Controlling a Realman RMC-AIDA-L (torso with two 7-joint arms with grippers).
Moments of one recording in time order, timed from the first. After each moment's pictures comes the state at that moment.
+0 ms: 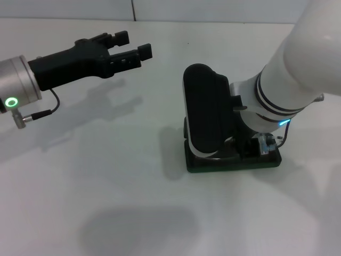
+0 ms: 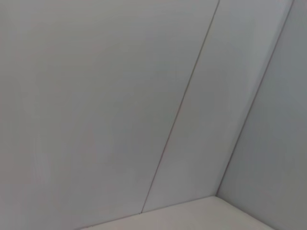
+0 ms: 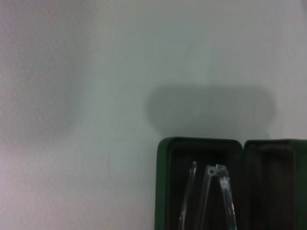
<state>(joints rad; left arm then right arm) -0.42 -2.08 0.95 0.82 1.55 1.37 -1.61 0.90 2.03 -2.09 -1.37 -2.65 -1.44 2.47</state>
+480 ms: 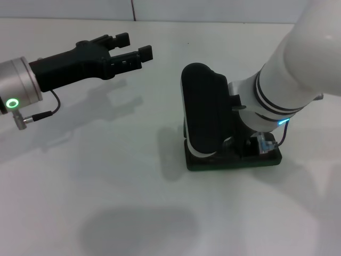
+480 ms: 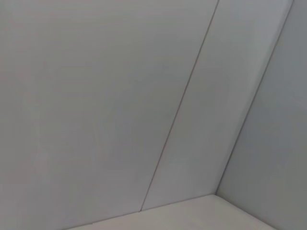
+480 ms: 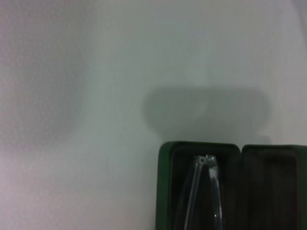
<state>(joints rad) -0.42 -2.08 0.95 0.81 1.55 1.37 -1.60 0.90 2.03 -2.09 -1.39 -2.66 -1.45 2.47</state>
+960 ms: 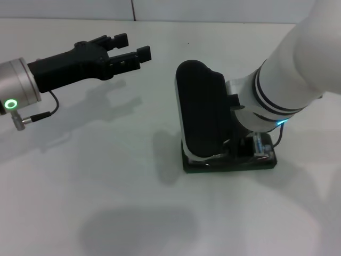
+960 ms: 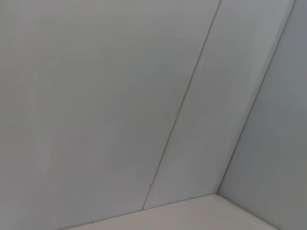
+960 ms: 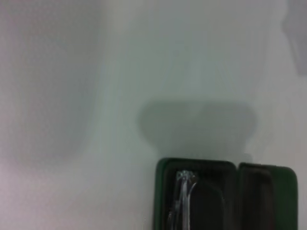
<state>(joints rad) -0.42 -2.08 0.95 0.81 1.55 1.37 -1.60 0.88 2.03 -2.08 -1.48 -2.65 -1.48 2.47</state>
